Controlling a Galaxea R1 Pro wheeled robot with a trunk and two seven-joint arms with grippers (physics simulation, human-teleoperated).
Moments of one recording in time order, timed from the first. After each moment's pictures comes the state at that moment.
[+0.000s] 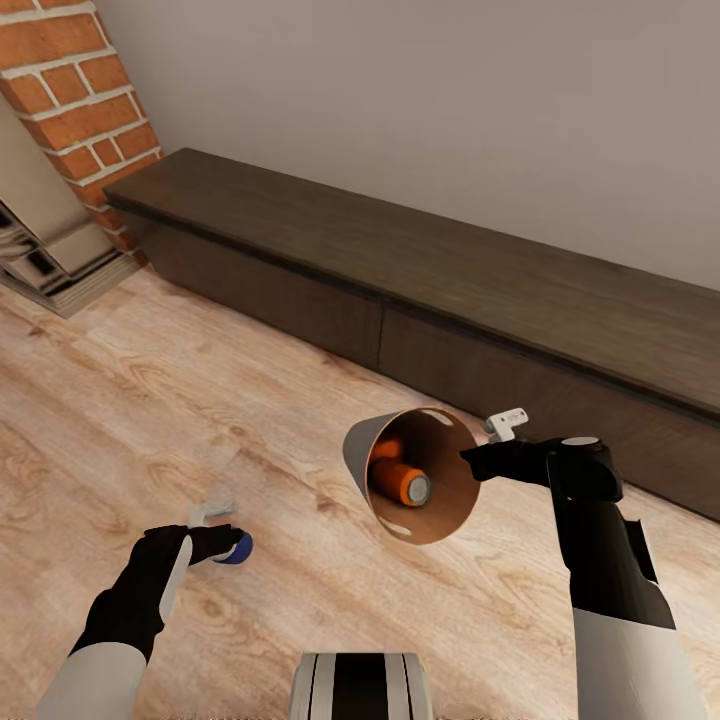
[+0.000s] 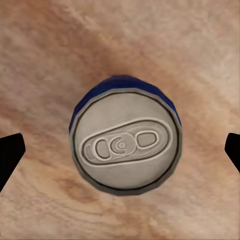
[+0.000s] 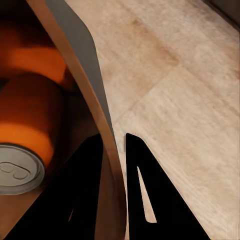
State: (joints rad) left arm -0.56 0.03 0.23 -0.95 -0.05 0.73 -0.08; right arm -0.64 0.03 -0.17 -1.58 0.72 0.96 1.02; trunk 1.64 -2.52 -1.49
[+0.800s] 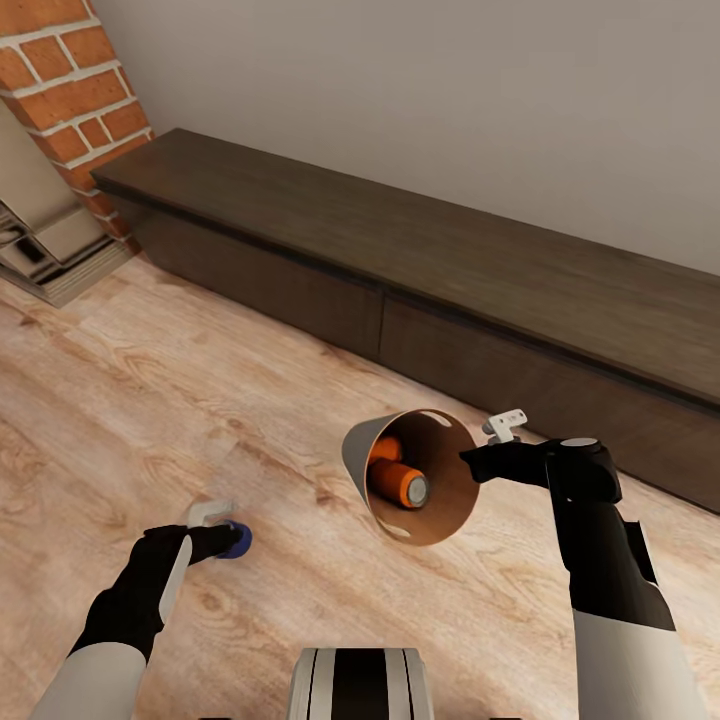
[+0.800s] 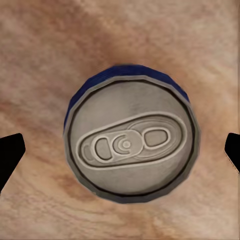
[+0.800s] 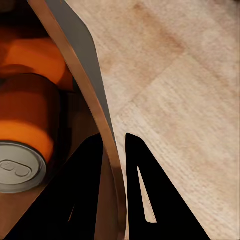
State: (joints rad) left arm -0.56 0.03 0.23 -0.95 -0.05 0.73 -0.08; right arm -0.64 0.03 -0.17 -1.58 0.71 0.96 1.01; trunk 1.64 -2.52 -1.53
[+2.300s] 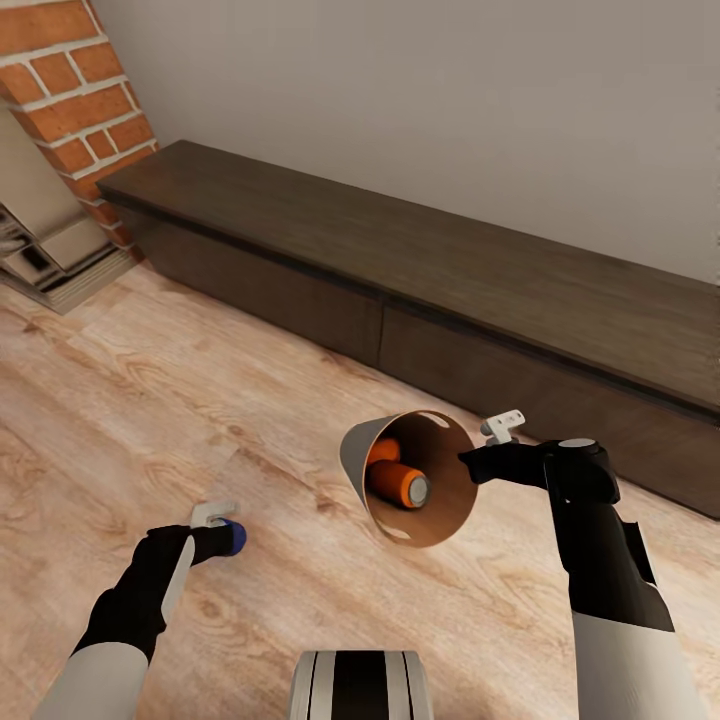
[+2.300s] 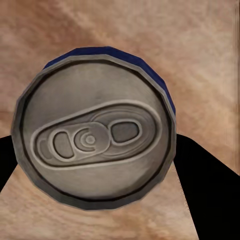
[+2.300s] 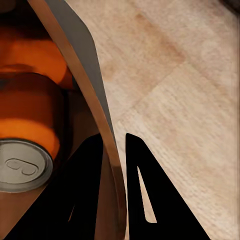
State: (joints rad) left arm -0.56 0.02 0.22 -0.95 -0.05 0.73 -0.08; right arm -0.63 0.03 -0.16 -1.58 0.71 0.96 1.01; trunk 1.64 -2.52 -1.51
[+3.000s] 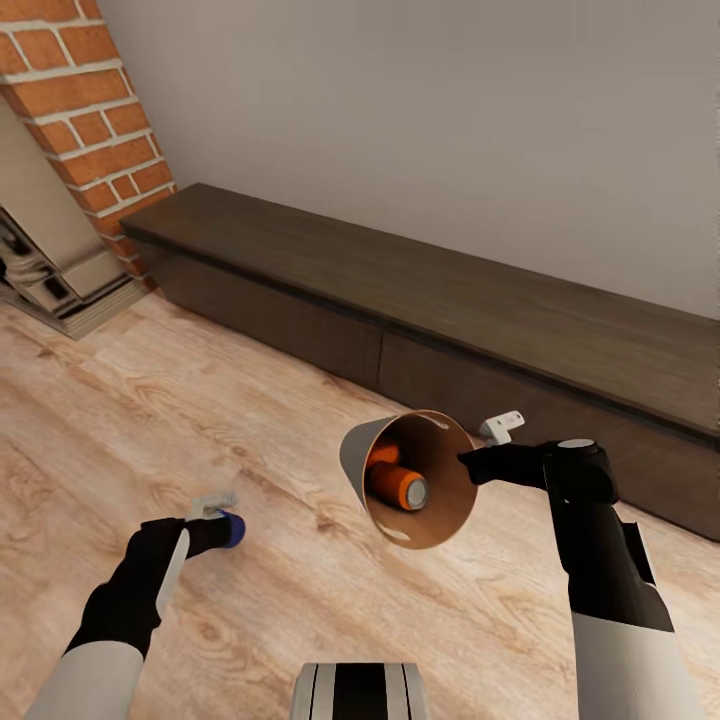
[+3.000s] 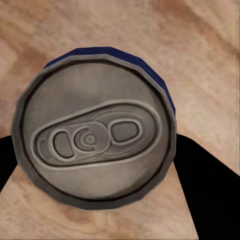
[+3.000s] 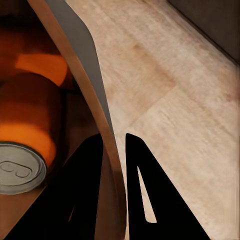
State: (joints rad) left arm -0.56 0.03 0.22 -1.01 -0.05 0.76 -0.10; right arm -0.63 0.03 -0.16 -1.58 0.71 0.97 1.02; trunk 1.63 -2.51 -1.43
